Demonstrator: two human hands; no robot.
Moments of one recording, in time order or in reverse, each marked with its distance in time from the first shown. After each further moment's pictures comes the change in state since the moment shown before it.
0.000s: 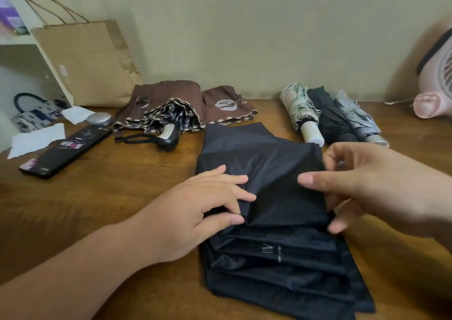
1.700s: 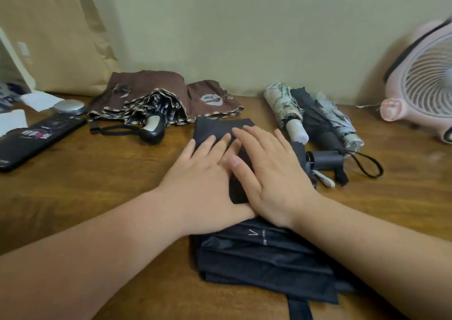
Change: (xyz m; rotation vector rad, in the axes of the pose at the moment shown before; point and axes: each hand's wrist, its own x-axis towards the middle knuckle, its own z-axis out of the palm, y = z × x) left_hand 0.047 -0.022 0.031 0.573 -0.028 -0.271; right_hand 0.063 0.026 0.079 -0.958 0.380 -0.428
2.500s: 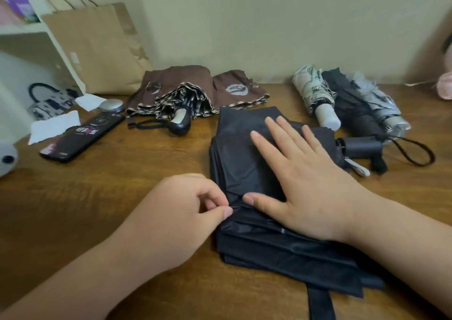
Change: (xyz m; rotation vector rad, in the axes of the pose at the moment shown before) left_hand -0.085 0.018 -0.056 -0.511 0.008 -0.451; right_hand -0.023 0.005 -0.009 -0.227 -0.222 -0.183
